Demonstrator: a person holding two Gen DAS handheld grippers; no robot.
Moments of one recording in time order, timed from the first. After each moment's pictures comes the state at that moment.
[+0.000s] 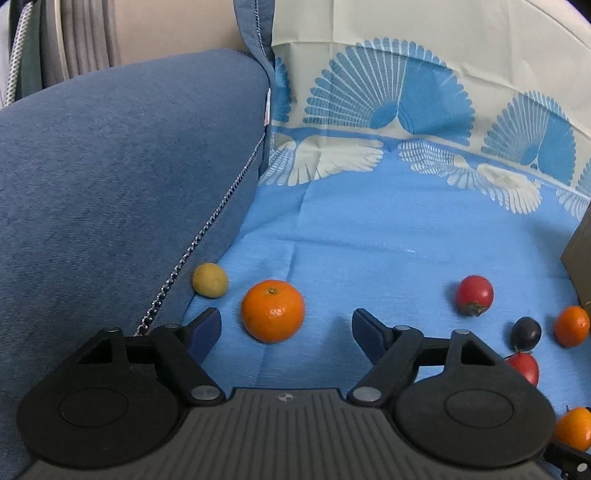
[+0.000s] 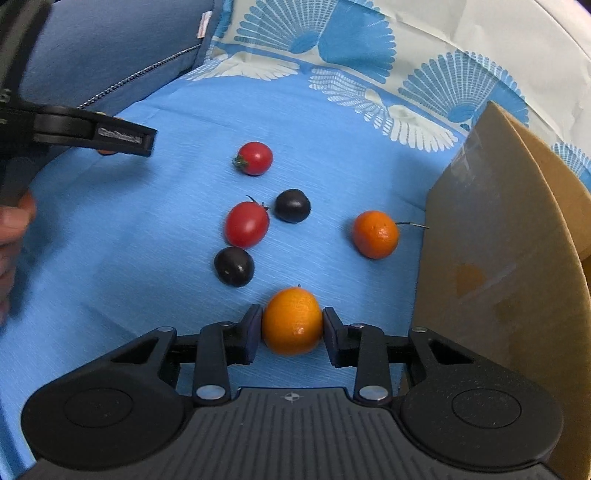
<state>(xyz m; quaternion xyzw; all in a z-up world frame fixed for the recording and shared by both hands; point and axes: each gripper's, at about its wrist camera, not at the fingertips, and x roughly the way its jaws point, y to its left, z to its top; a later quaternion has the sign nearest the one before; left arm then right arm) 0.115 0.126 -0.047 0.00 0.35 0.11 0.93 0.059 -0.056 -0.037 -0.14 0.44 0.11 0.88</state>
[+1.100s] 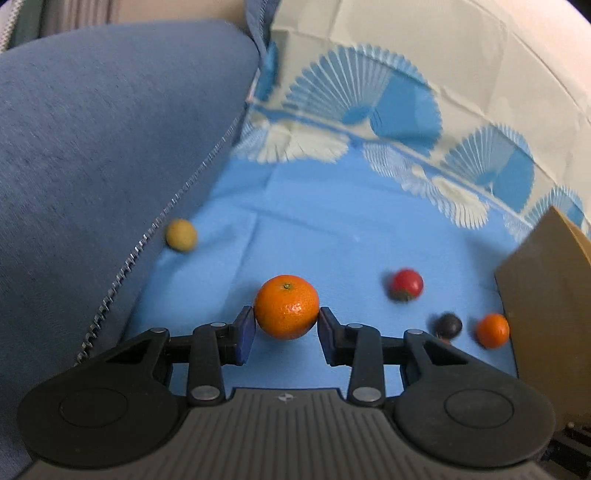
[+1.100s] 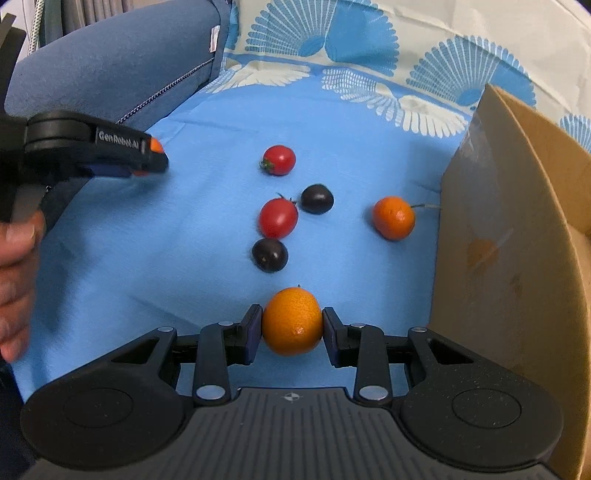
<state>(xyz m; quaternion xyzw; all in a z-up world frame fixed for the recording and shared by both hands) 0.087 0.136 -0.026 -0.11 0.39 0.03 0.91 0.039 -0.063 -0.021 -0.08 0.45 0.14 0.88</state>
